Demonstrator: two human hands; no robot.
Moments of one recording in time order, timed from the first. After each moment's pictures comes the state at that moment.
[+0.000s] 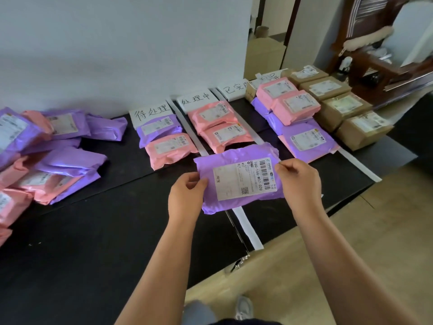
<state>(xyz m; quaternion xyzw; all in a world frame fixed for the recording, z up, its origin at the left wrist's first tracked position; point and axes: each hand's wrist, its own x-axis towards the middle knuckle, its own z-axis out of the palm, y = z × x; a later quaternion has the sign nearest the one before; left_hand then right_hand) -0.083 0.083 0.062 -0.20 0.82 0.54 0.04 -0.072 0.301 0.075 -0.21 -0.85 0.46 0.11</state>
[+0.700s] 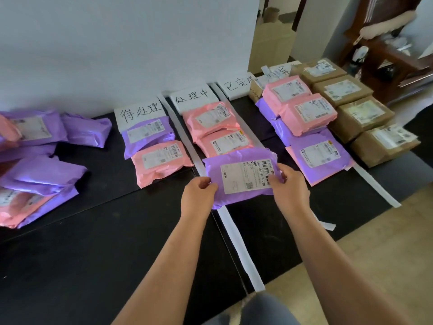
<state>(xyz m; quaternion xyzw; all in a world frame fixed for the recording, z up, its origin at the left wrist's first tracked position) -0.200 0.122 0.022 -0.22 0.80 0.54 0.12 -0.199 0.324 0.001 -0.24 -0.89 0.38 -0.01</state>
